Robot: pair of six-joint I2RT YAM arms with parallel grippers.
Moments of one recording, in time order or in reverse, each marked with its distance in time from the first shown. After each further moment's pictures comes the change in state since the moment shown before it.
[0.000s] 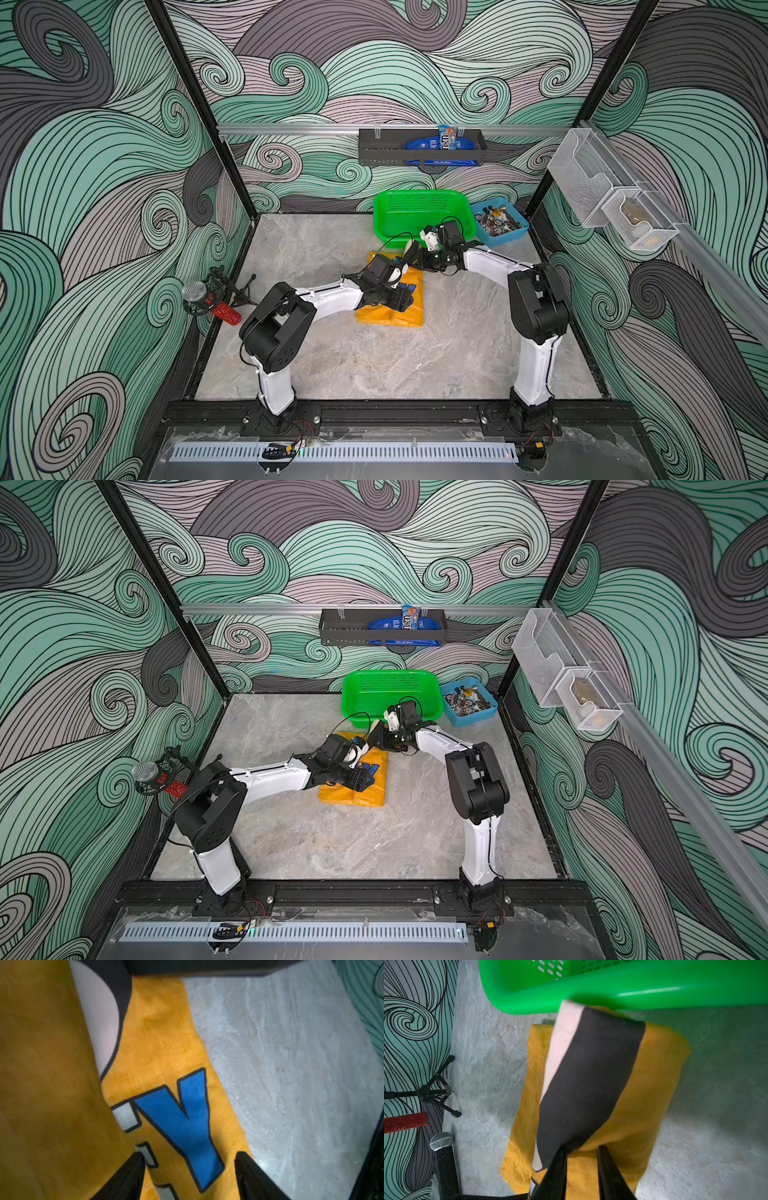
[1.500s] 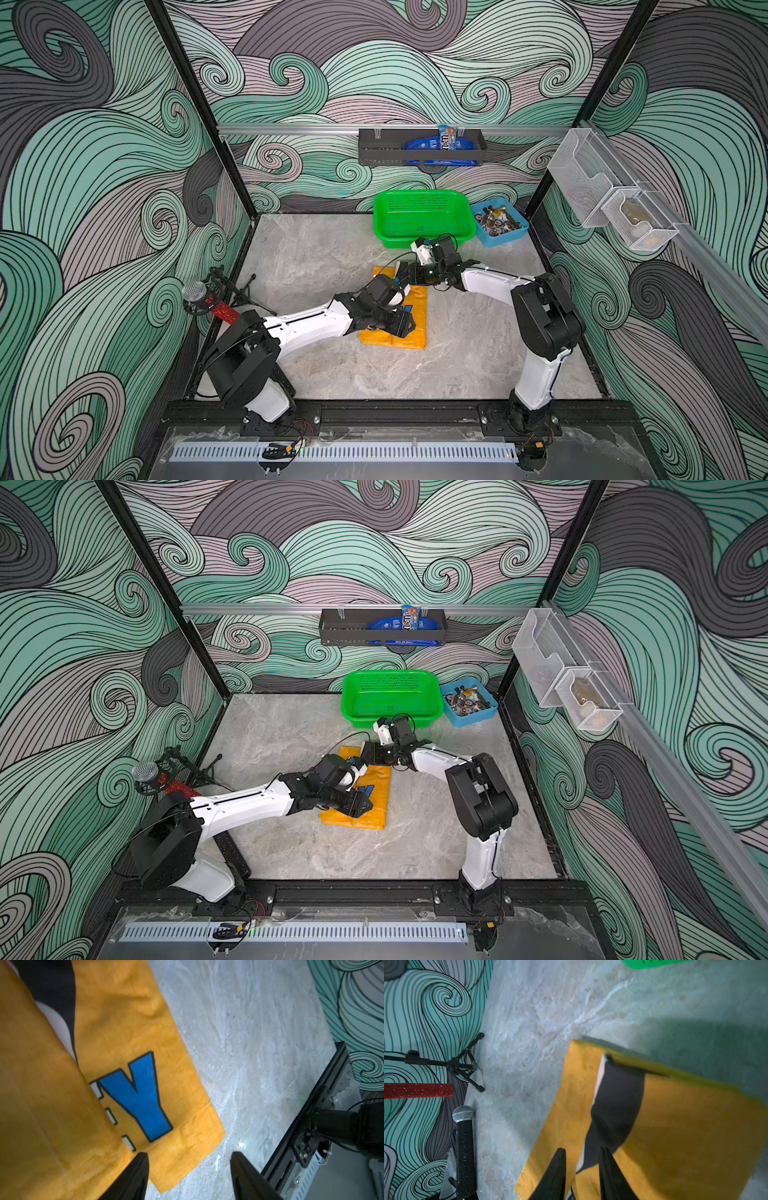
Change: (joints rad) left arm -0.159 -0.285 -0.147 -0.085 0.041 -0.173; right arm 0.098 -0.136 -0.226 0.223 -0.032 0.059
